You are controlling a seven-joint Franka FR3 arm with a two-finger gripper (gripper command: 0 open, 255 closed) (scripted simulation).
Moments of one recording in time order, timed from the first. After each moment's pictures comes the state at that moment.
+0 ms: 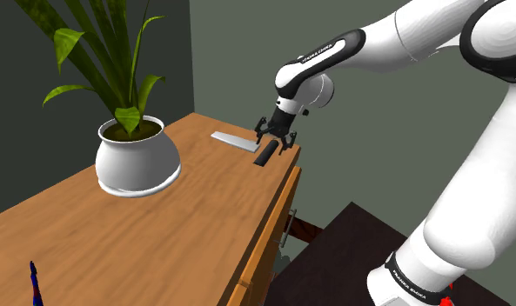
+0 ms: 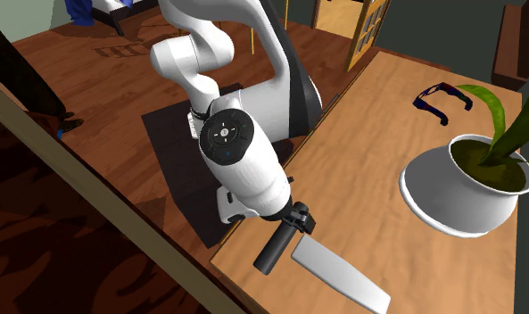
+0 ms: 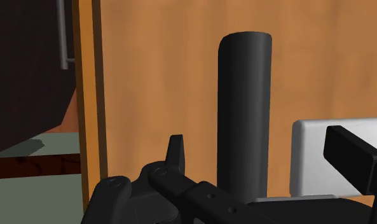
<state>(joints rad) -0.13 0.10 0.01 -2.22 0.40 2.32 0.68</state>
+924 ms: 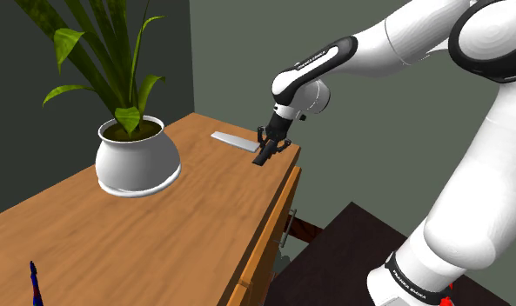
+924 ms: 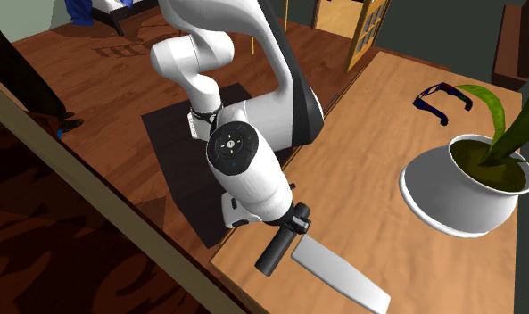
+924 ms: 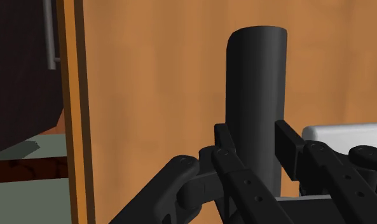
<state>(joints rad) -0.13 0.14 0.02 -2.22 0.42 2.37 0.67</state>
